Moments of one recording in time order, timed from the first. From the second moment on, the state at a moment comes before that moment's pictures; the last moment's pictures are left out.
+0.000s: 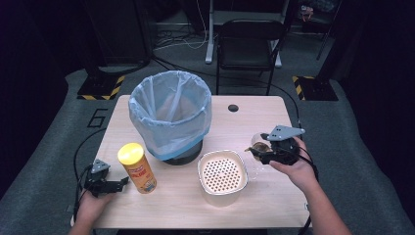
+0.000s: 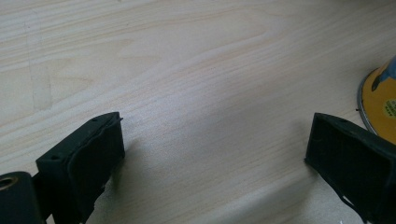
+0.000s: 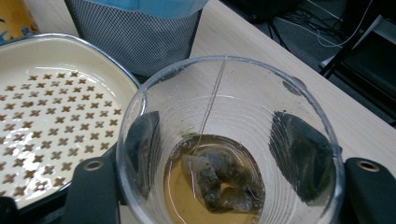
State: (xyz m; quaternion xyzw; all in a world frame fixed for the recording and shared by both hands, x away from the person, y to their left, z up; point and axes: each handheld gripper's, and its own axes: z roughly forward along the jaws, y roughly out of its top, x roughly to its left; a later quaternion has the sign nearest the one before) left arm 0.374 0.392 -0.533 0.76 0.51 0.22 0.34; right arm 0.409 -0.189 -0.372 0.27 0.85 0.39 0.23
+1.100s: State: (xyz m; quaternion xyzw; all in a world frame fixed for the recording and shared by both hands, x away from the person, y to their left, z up) left arm 0.374 0.392 -0.533 0.76 0.51 0.22 0.34; right arm 0.419 -0.153 -0.354 0.15 0.85 0.40 0.30
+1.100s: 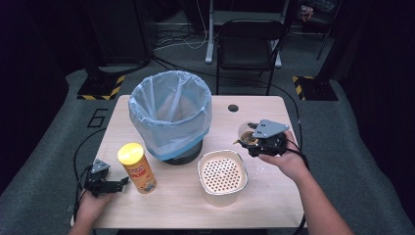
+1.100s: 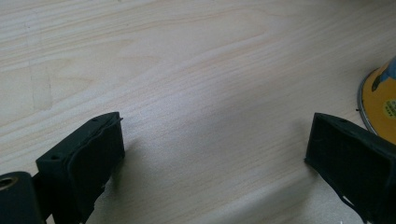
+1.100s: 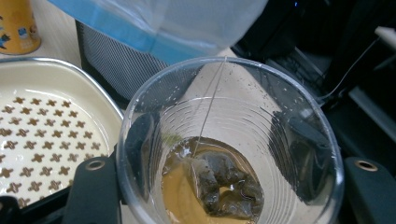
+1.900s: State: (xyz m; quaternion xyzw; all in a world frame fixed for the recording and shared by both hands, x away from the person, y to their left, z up) left arm 0.374 0.392 -0.533 0.76 0.51 0.22 0.34; right arm 0.391 -0.129 -0.350 0.02 0.84 0.37 0.40
